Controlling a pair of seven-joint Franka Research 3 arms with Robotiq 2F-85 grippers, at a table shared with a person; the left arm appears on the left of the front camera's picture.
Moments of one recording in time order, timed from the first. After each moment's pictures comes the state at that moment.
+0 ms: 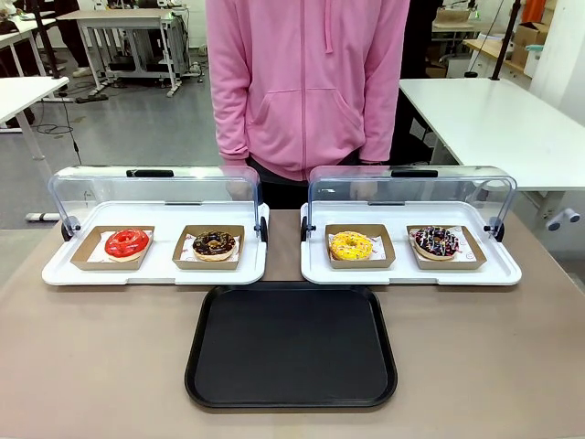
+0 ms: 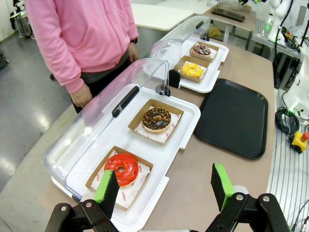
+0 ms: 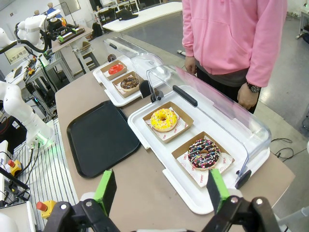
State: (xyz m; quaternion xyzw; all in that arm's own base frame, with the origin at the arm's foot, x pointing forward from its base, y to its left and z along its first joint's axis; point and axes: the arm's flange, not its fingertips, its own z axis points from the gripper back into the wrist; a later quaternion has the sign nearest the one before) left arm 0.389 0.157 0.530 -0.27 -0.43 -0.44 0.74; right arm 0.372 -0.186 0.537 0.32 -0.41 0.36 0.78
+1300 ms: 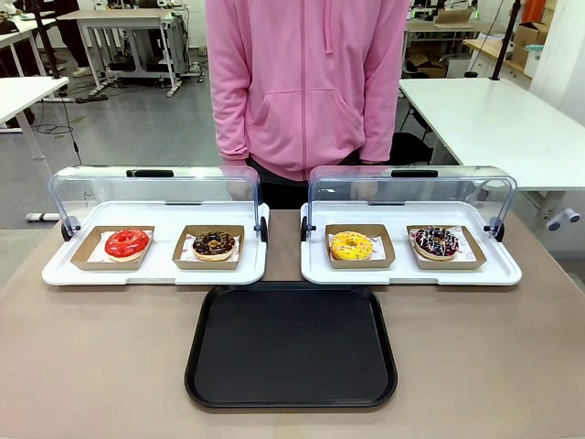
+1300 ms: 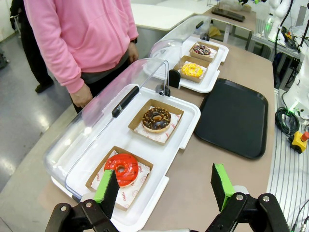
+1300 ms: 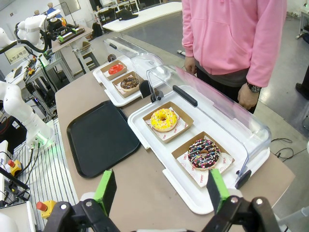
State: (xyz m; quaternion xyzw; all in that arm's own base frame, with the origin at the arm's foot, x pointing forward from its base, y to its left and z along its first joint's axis) left arm 0.389 0.157 0.530 -0.27 -0.43 -0.44 0.74; right arm 0.372 -0.186 0.537 0.32 -0.41 0.36 0.78
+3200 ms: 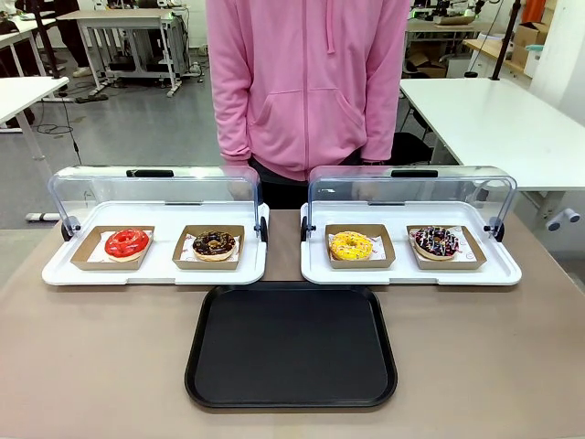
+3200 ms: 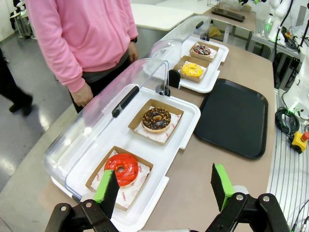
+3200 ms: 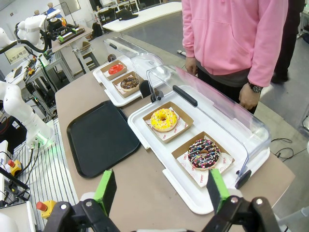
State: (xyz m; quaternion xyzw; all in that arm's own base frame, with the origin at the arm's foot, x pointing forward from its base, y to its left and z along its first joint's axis) left arm 0.389 0.157 0.530 -0.27 -0.43 -0.44 0.74; right arm 0.372 -0.186 0.537 0.32 -0.41 0.36 0.78
